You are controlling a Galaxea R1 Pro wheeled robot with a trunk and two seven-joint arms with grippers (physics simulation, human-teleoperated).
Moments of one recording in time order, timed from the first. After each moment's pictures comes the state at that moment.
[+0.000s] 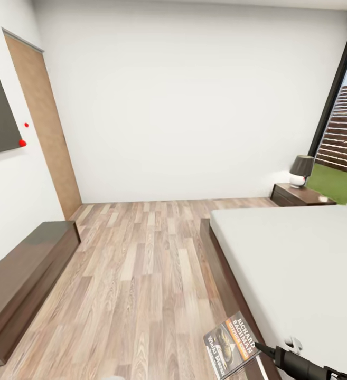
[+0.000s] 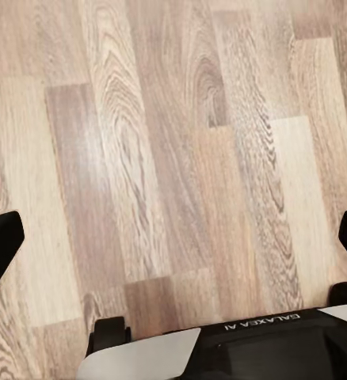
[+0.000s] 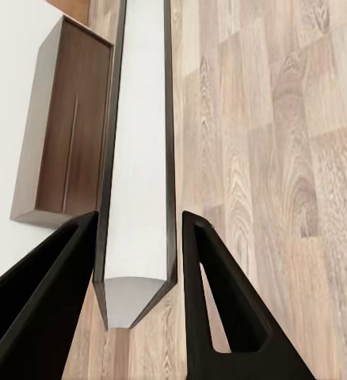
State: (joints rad) left arm -0.42 0.00 -0.39 -0.02 0.37 -0.11 -0.17; right arm -0.58 -0.35 0.38 0.08 -0.81 0.05 1.11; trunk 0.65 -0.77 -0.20
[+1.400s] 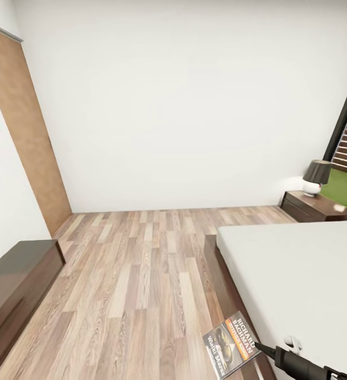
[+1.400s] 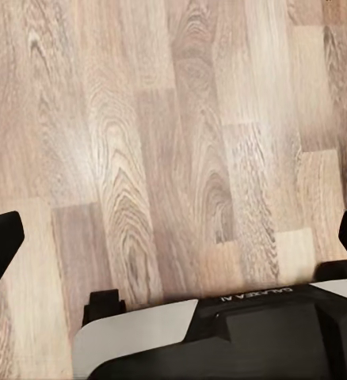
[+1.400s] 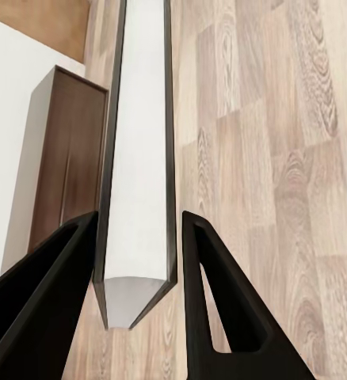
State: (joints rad) left arm -0.38 0.08 -0.37 -0.02 0.42 -0.11 -0.30; right arm -0.58 -0.35 0.38 0.08 -0.81 0.05 1.11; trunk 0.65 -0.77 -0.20
